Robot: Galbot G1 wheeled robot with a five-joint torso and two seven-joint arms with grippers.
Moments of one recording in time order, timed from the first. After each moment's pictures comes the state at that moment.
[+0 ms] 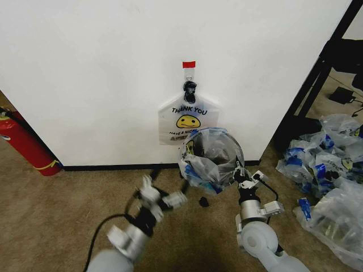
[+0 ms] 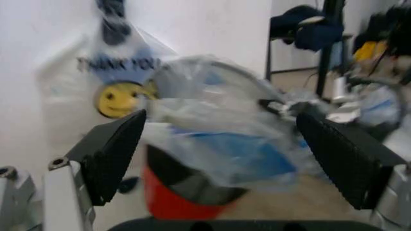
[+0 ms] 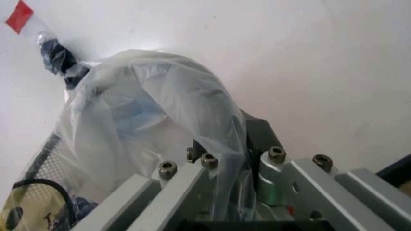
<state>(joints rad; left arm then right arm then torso) 1.53 -1.04 -0.06 -2.21 -0.18 -0.21 -0.05 -1.25 1.09 0.14 1.87 0.96 0.47 0.25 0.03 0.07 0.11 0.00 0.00</state>
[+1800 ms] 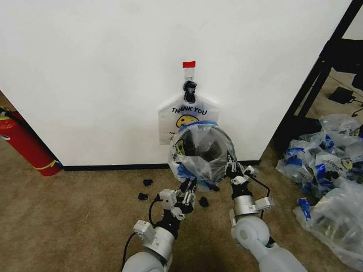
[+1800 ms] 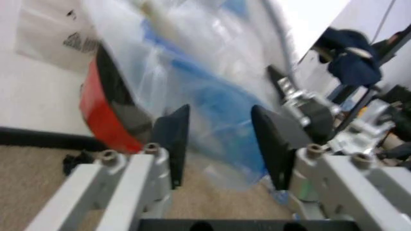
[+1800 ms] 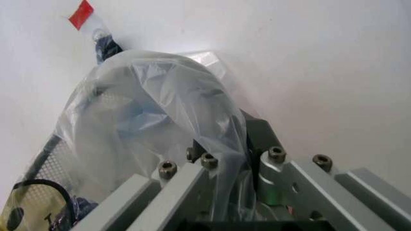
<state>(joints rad) 1.44 -1.25 0.01 -2.15 -0.56 0.01 -0.19 -1.18 1.14 0.12 1.78 0.91 0.51 0.10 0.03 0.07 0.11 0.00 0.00</state>
